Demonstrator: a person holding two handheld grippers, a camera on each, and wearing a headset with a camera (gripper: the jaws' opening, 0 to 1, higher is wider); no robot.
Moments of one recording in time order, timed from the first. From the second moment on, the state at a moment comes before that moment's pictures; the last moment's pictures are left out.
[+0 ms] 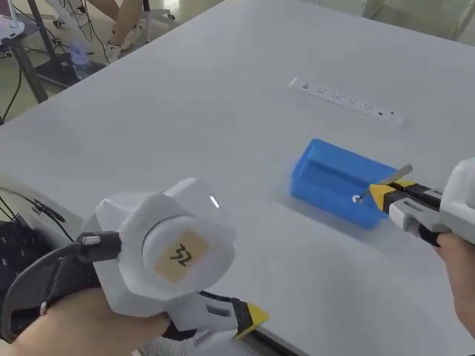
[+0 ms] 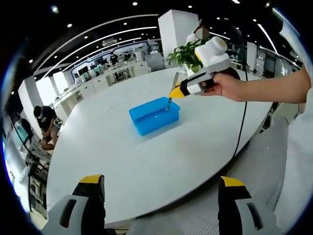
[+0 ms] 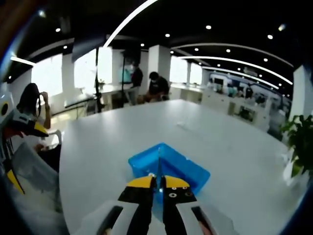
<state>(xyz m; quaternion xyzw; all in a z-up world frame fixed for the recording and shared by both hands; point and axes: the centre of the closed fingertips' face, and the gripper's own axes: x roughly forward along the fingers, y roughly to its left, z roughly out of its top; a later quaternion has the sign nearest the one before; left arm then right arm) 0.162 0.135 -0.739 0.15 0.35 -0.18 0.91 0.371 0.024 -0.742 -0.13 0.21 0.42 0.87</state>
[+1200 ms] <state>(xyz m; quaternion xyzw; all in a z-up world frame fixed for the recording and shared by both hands) 0.166 0.142 -0.730 0.14 0.34 -0.18 0.91 0.405 0.033 -0.810 -0.19 0.31 0.42 0.83</state>
